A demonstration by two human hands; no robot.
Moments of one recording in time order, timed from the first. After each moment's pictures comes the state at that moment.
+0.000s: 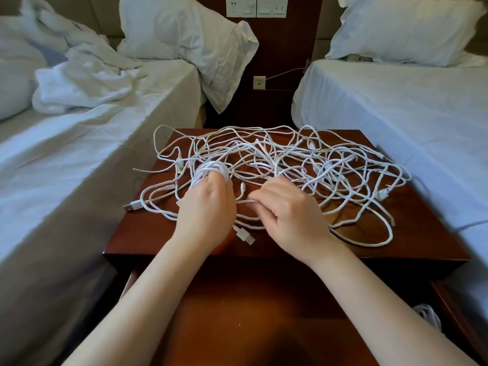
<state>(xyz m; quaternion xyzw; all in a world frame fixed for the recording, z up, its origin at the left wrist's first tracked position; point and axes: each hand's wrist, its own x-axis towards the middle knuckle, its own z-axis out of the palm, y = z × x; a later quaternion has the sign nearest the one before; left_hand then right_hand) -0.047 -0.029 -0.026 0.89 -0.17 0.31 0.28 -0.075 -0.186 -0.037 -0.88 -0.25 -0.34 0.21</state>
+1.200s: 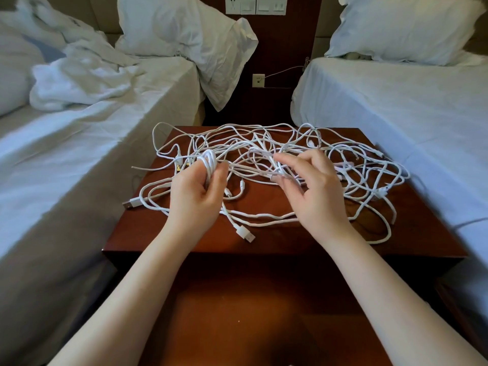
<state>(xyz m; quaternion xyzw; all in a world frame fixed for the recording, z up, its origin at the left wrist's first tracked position) -0.050 -0.017 -0.013 0.77 -0.23 0.29 0.51 -0.061 -0.213 -0.034 -0.86 -0.14 -0.41 0.27</state>
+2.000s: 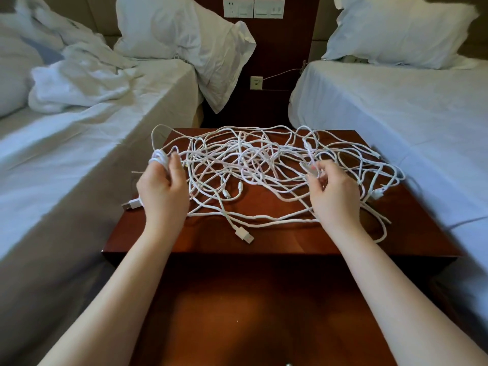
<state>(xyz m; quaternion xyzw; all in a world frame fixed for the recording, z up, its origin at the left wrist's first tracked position) -0.017 0.012 -0.029 0.79 -0.04 0.40 0.46 -0.055 -0.246 -0.047 -0.89 0.07 -0.34 0.28</state>
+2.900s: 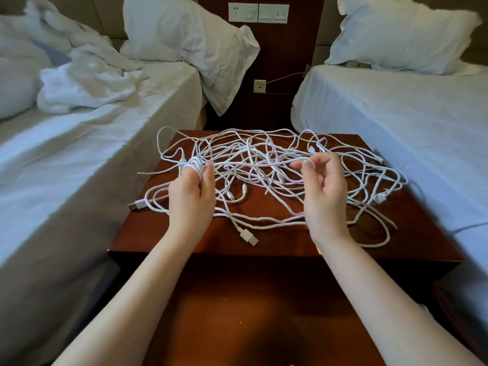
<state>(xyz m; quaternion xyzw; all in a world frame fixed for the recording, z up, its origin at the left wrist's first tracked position) -0.030 -0.010 -0.030 0.80 -0.11 0.34 0.48 -0.072 -0.195 -0.020 -0.72 -0.02 -0.35 0.59</state>
